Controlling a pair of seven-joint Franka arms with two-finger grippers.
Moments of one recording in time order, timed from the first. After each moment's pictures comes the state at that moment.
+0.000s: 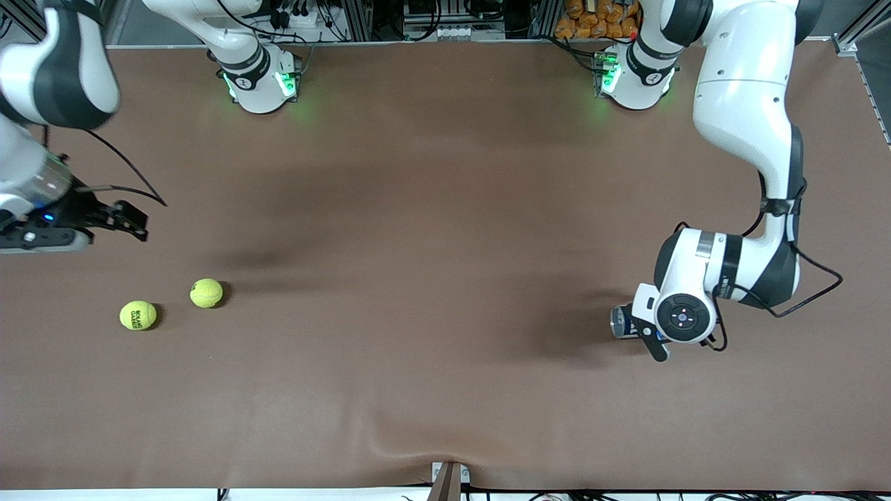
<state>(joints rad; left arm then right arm) -0.29 0.78 0.12 -1.37 0.38 1.82 0.82 0.00 -0.02 -0.08 -2.05 -0.06 2.13 -0.13</state>
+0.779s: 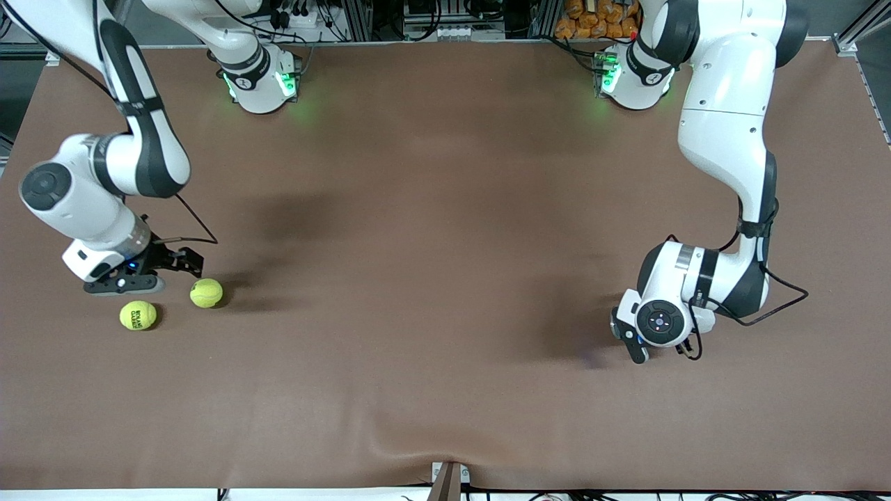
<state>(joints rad) -0.30 0.86 0.12 -1.37 0.38 1.93 0.86 0.00 0.25 -0.07 -2.14 -0.04 2.49 -0.13</state>
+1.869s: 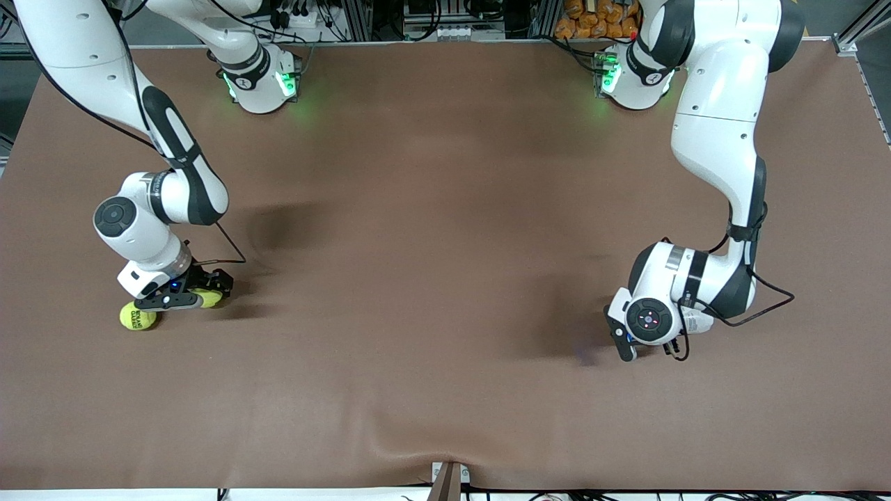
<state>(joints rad) -0.31 0.88 0.11 -1.39 0.38 1.97 0.90 0.00 0.48 -0.07 -2.17 -0.04 2.80 -0.12</state>
